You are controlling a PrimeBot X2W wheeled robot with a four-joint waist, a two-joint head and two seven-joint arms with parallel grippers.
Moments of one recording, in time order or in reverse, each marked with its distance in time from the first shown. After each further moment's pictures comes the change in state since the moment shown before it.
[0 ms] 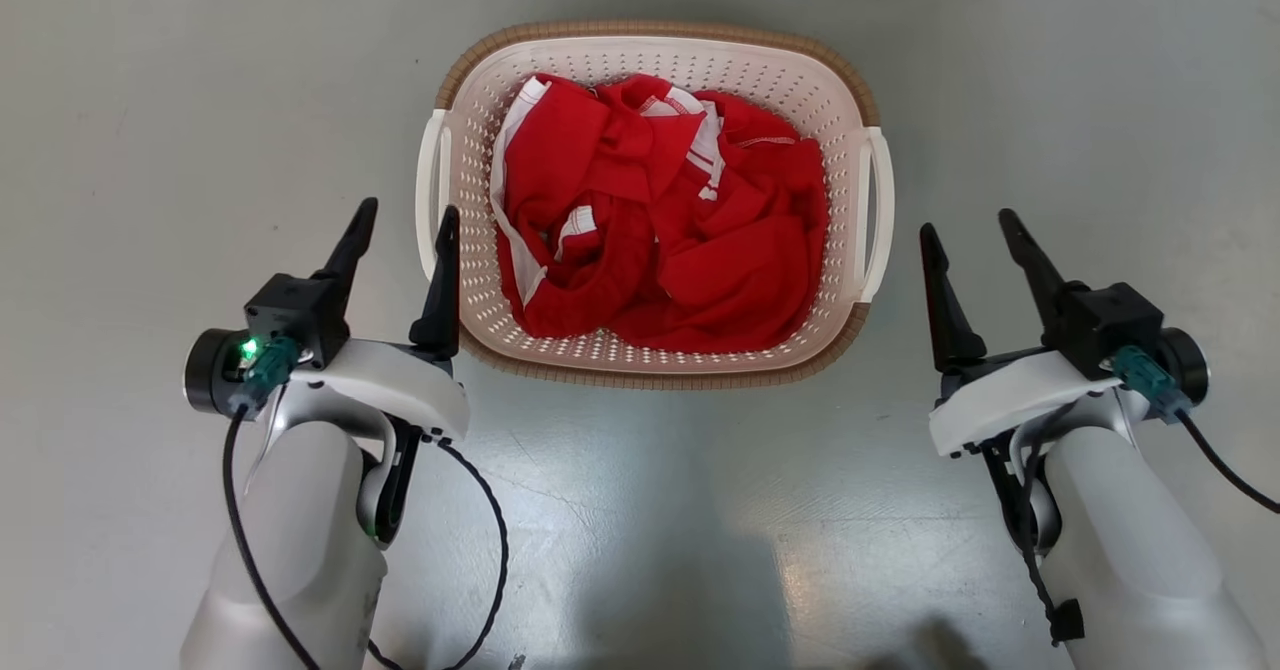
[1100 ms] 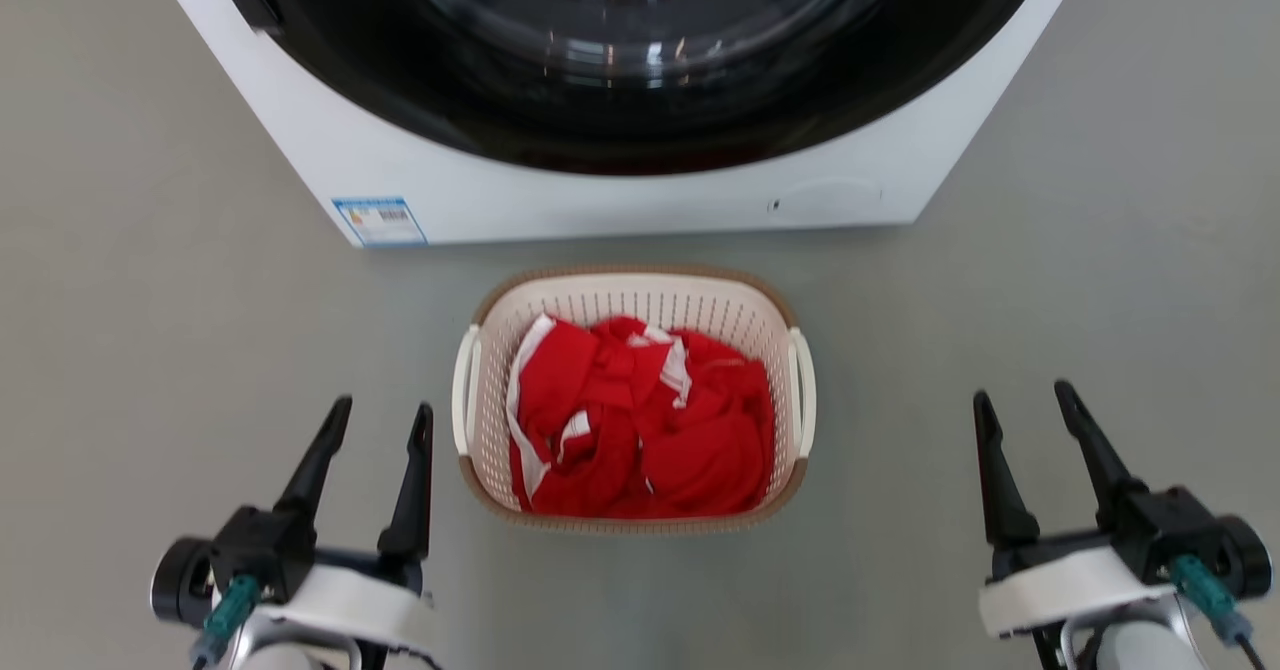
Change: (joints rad) left arm 0.455 0.053 0.024 -0.354 0.002 0.000 0.007; right arm 0.418 0.013 -0.117 -0.321 -0.089 0.000 0.001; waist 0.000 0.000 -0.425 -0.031
